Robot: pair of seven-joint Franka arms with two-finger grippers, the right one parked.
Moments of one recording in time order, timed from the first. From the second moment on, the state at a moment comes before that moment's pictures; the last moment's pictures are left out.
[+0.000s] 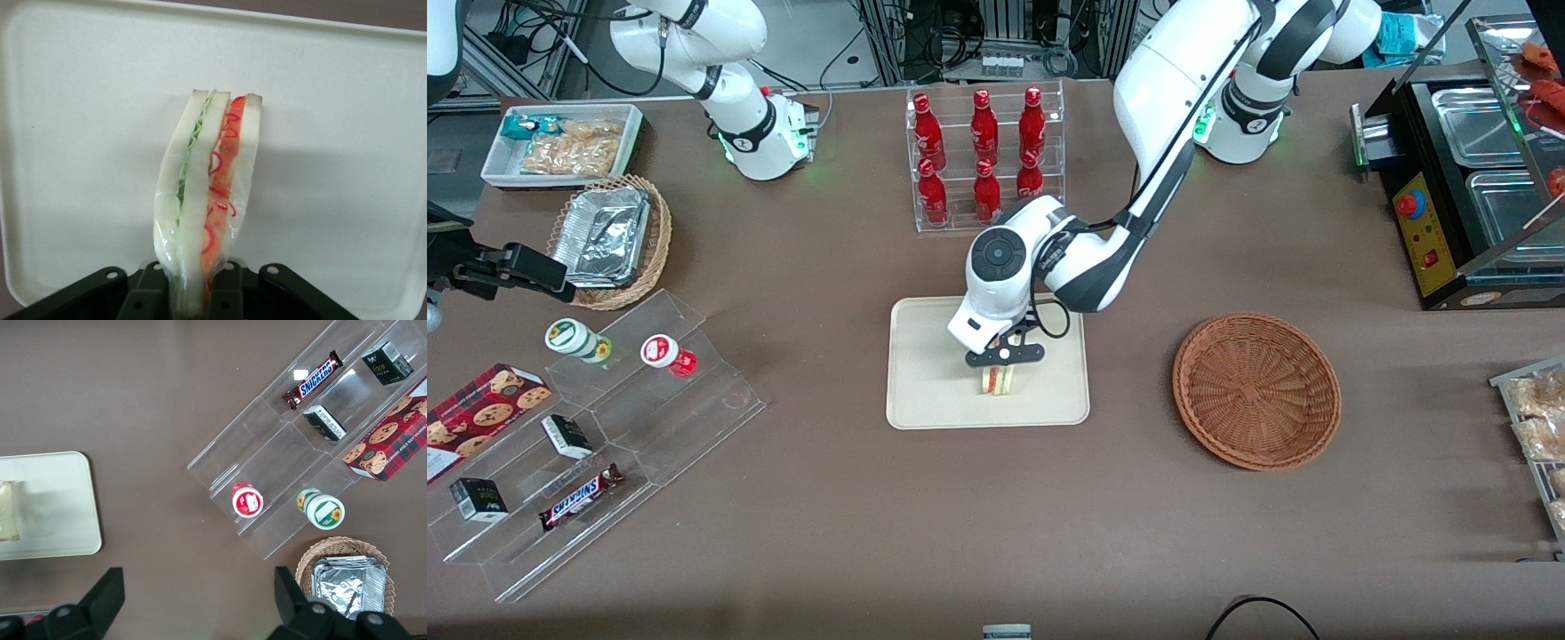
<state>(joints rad) -0.71 0.76 -0.13 -1.43 0.02 2.17 -0.95</state>
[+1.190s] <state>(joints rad) -0.73 0.66 -0.06 -1.33 0.08 1.88 -1.04</state>
